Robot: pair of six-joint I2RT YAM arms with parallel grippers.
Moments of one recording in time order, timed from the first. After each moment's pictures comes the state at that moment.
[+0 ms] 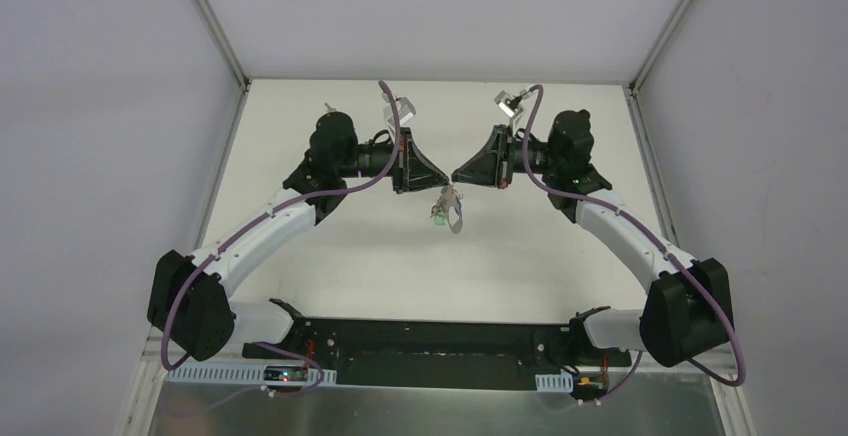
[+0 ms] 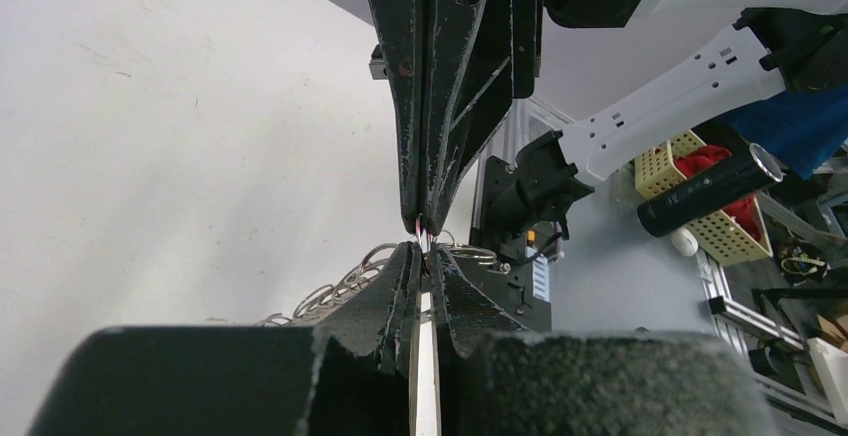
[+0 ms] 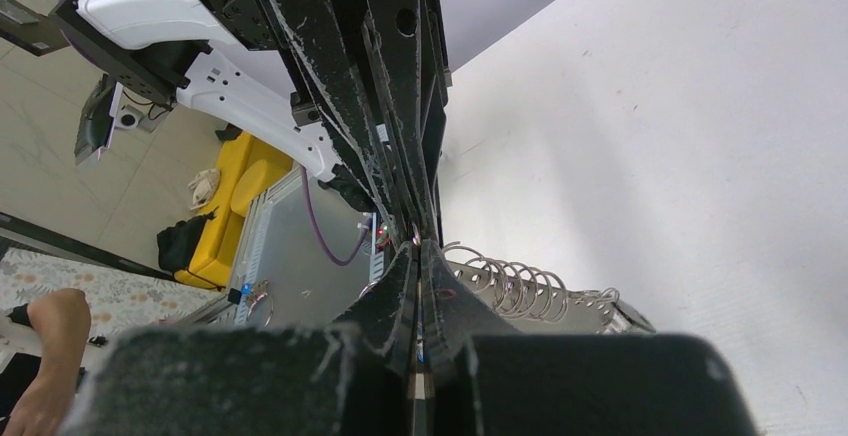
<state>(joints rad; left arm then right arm) -0.55 1.28 0.98 0.25 0.89 -0.47 0.40 1.31 0.93 0.35 -1.13 0.65</state>
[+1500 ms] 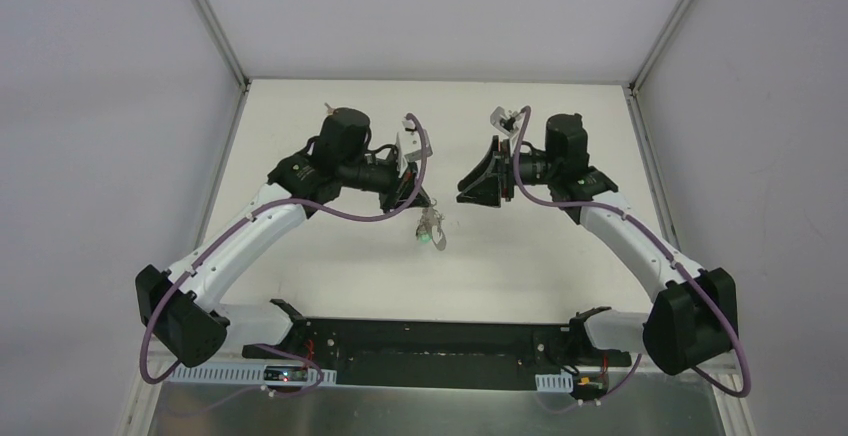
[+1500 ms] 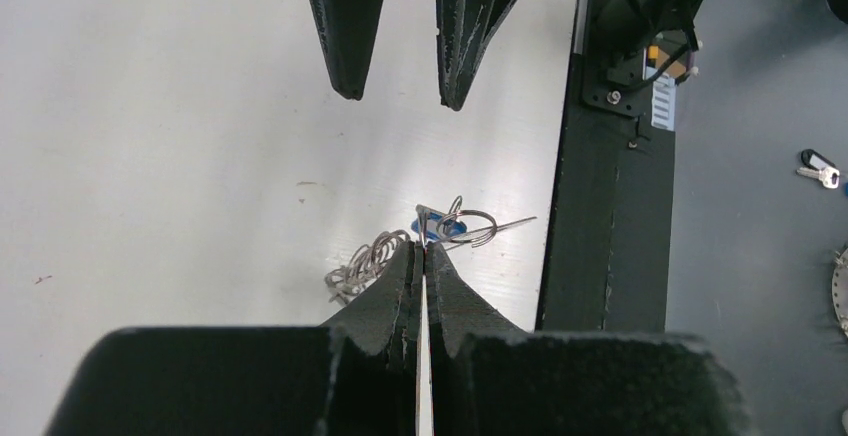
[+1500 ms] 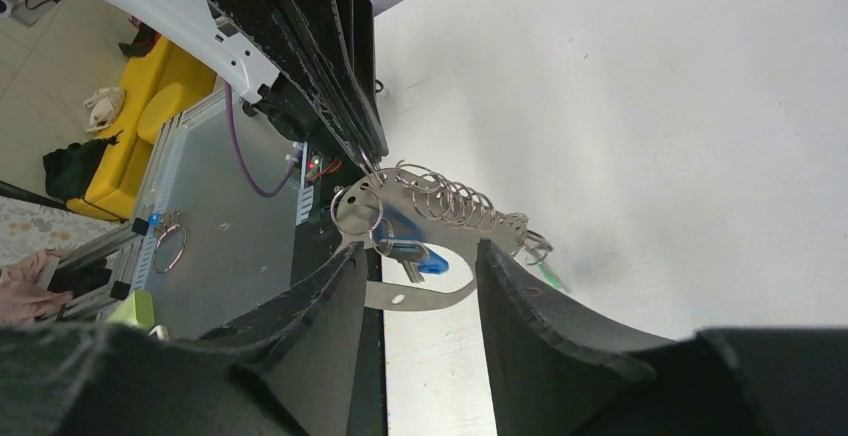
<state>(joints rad) -0.62 1.24 1.20 -0.50 0.74 0.19 0.40 1.27 0.95 -0.01 -1.14 0.20</state>
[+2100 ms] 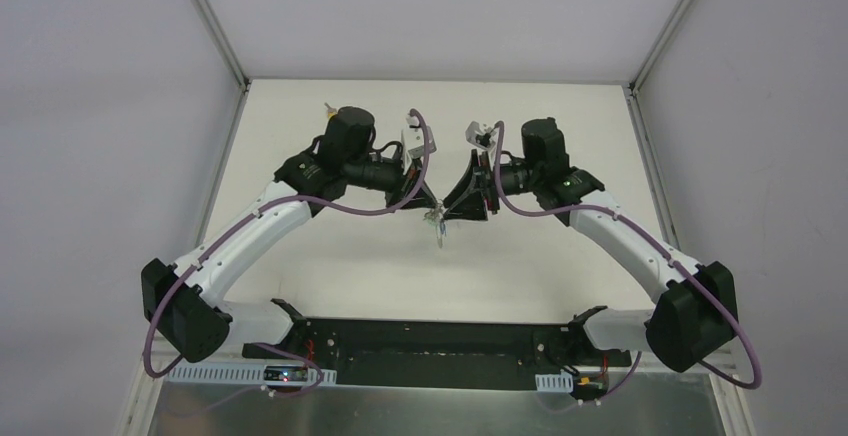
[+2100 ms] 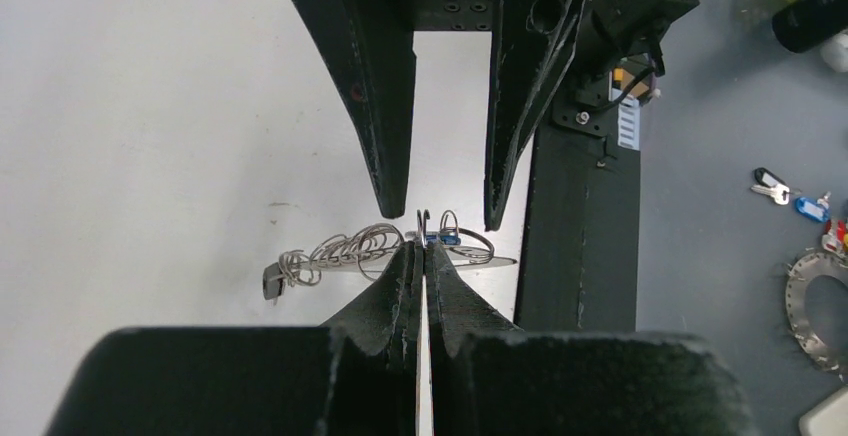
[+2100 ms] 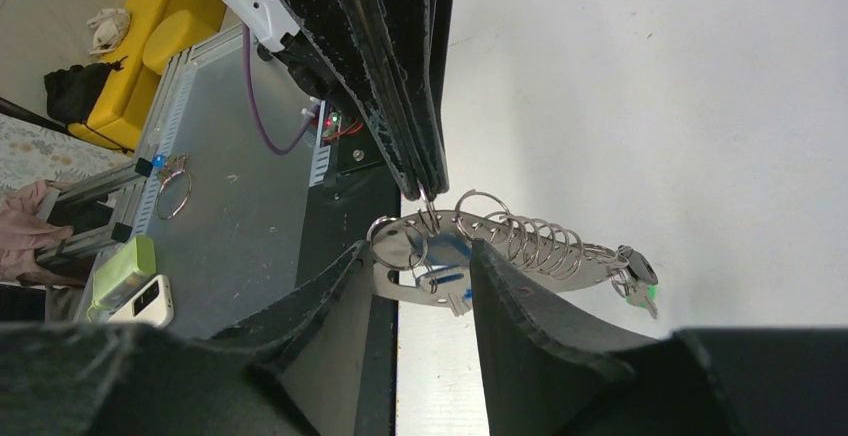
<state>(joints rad) -0.64 1.26 1.21 -0.47 0.77 0.14 0.53 1.29 1.00 -0.15 -1.11 0.05</state>
